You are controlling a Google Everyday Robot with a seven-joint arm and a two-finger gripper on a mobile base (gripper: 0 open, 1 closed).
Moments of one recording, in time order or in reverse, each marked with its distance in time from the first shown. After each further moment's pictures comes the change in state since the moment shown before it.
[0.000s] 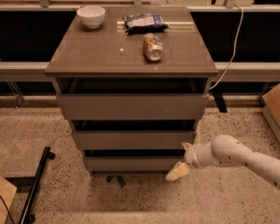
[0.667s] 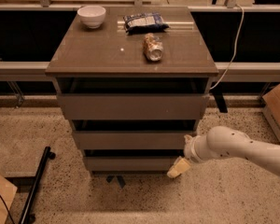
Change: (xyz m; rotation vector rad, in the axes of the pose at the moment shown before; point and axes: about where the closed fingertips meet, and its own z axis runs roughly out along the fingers) arm -0.034 0.009 -0.047 0.101 0.143 -0.074
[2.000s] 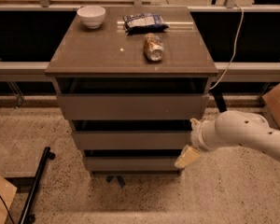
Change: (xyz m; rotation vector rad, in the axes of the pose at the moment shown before) arm -0.045 -0.012 -0.092 0.111 0.036 -0.141
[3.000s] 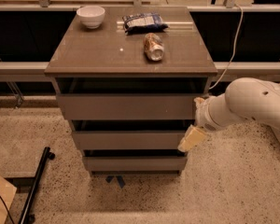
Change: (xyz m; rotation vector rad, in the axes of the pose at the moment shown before) arm -0.053 -0.025 -0.083 0.015 0.003 -0.020
